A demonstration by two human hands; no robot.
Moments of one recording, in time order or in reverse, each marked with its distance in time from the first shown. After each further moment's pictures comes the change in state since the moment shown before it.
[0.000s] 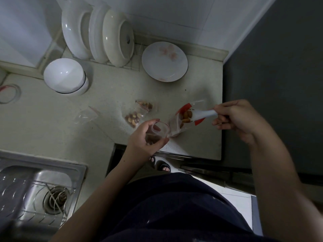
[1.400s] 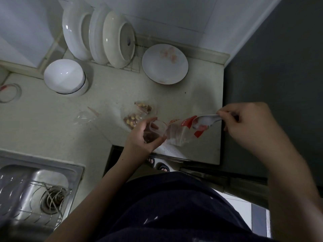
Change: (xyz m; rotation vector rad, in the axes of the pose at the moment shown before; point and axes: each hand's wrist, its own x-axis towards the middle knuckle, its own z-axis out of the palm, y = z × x) left_hand 0.013 -0.001 0.005 -0.022 0.040 -0.007; right_hand -0.038 -0.018 -0.013 -0.922 0.180 -0.585
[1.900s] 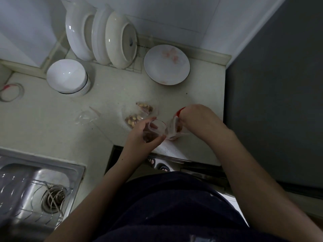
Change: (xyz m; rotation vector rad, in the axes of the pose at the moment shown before) left_hand 0.001 0.000 -0.003 0.090 0.056 0.034; right_hand 0.061 -0.031 0.088 -0.439 -0.409 -0.265
